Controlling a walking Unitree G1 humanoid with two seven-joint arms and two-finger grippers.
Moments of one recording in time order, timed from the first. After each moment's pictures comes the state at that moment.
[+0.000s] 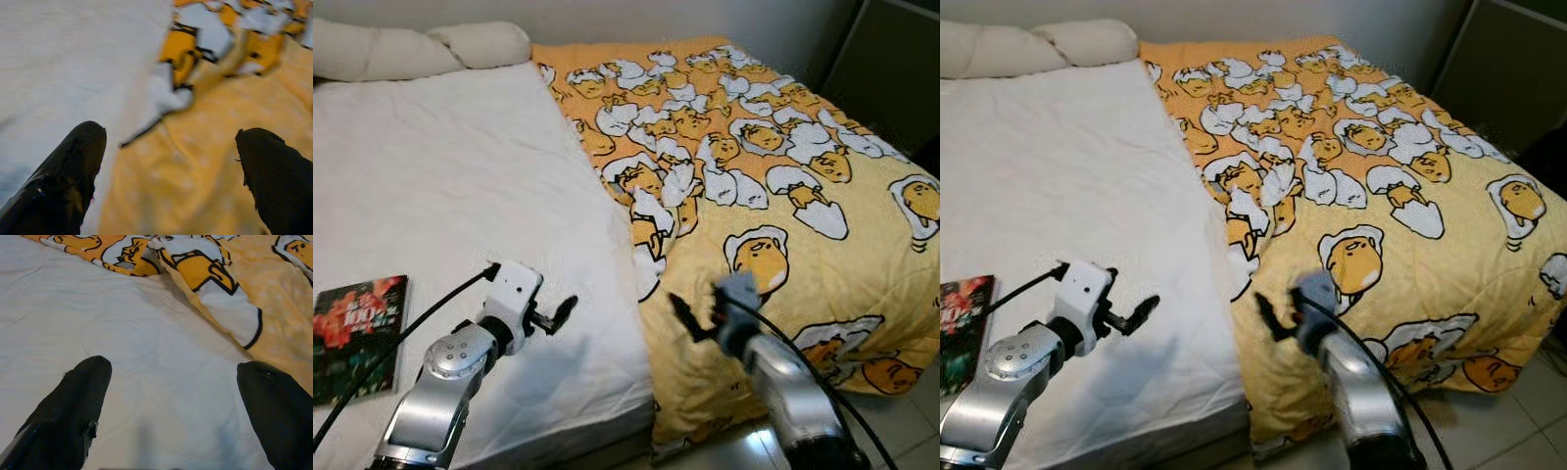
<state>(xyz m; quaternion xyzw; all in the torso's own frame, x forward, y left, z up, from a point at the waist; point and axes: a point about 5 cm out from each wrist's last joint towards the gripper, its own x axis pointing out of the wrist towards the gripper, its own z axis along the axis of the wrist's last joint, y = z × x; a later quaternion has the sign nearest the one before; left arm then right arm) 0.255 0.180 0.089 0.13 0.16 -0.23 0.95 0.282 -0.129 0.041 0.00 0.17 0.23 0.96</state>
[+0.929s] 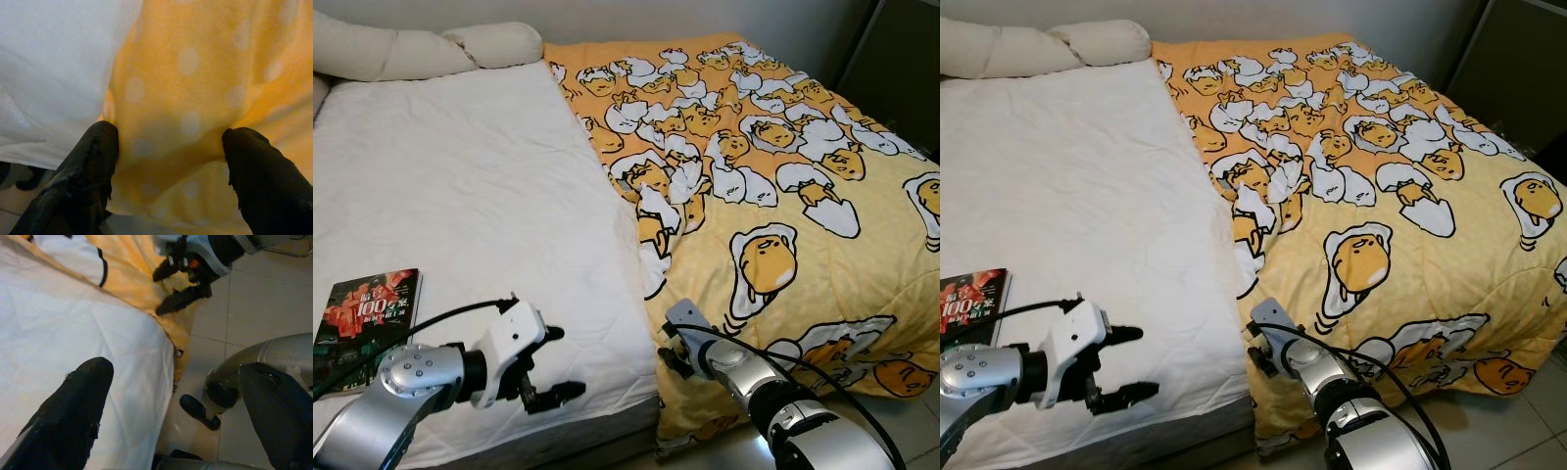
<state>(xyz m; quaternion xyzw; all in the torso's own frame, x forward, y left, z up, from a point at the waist) 0.205 0.183 0.106 0.15 0.26 -0.49 0.82 0.281 -0.109 -0.022 -0.18 0.38 0.25 0.87</state>
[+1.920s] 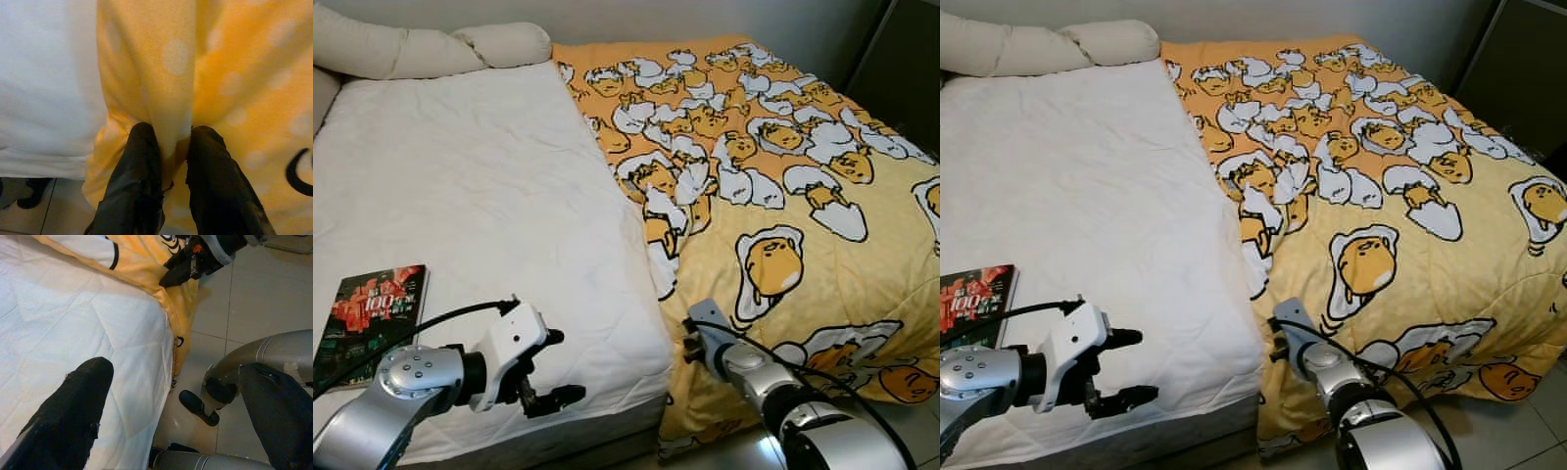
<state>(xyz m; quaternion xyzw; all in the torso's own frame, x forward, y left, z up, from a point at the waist) 0.203 0.183 0.111 0.15 0.27 -0.48 0.82 0.280 -0.137 -0.025 -0.13 0.39 0.18 0.90</state>
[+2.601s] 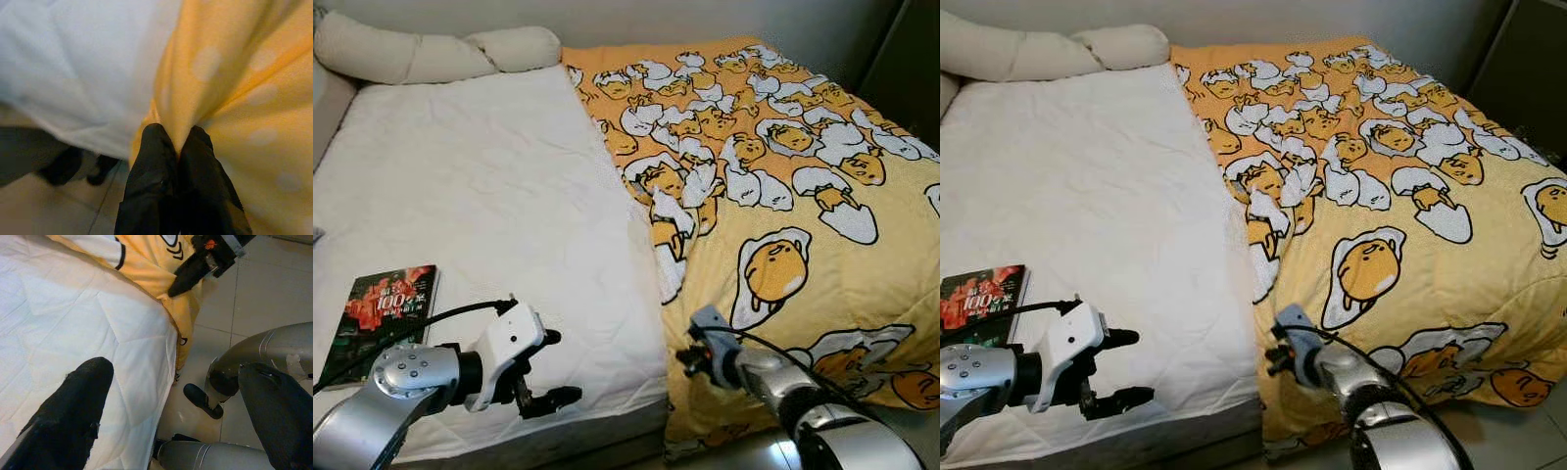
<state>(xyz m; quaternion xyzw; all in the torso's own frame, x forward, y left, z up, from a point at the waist) 0.202 0.184 0.114 0.16 0.27 -0.49 0.81 0.266 -0.141 -0.025 -0.05 0.40 0.35 0.84</state>
